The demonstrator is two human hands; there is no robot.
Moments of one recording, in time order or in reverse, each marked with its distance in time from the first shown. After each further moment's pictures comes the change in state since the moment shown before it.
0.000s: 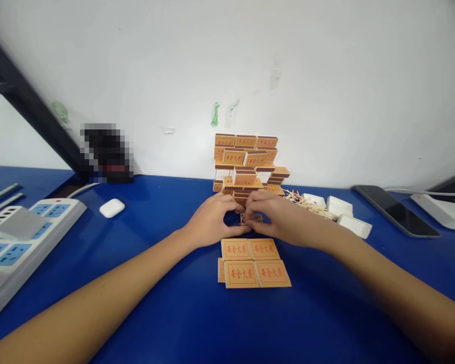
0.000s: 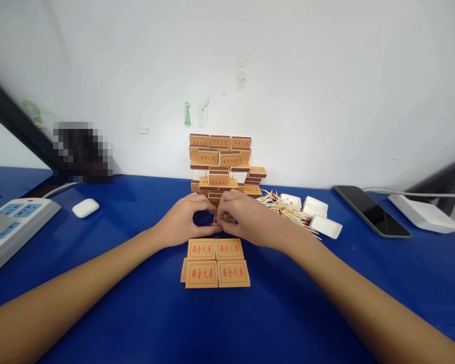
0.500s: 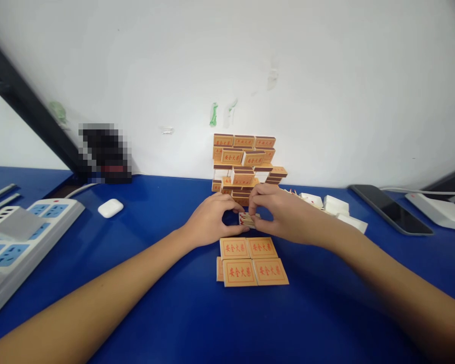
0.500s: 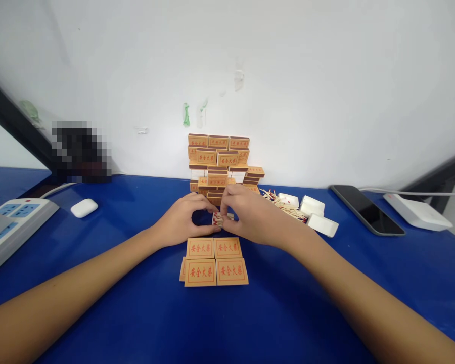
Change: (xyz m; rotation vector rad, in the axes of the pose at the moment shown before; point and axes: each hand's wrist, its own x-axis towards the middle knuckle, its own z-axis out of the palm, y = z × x) left_hand 0.000 -0.001 0.000 -0.004 0.004 0.003; right_hand -0.004 -0.005 -0.005 -0.136 0.092 0.045
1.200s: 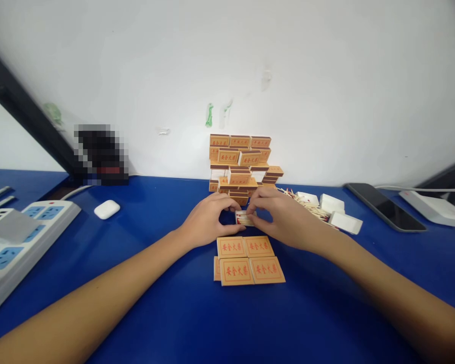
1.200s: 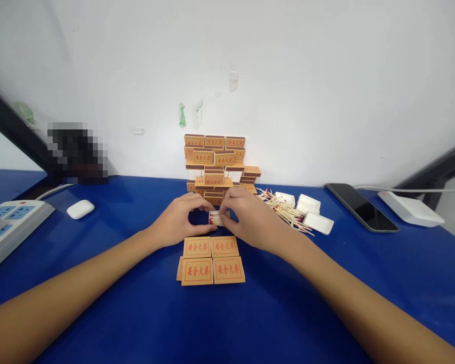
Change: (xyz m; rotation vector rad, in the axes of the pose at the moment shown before) left_hand -0.001 0.002 0.001 -0.030 0.030 0.006; right_hand -0.010 0.004 0.014 0.025 0.169 0.003
